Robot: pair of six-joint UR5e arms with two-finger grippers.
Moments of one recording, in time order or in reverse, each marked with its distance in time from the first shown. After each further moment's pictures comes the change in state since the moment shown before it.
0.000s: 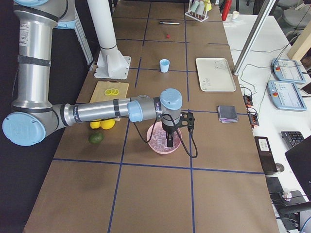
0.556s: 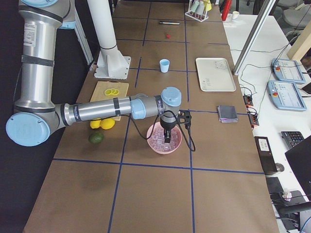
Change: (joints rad) left arm 0.000 0.000 -0.018 0.000 0.001 0.000; right arm -0.130 -0.019 0.004 -0.001 -0.051 0.033
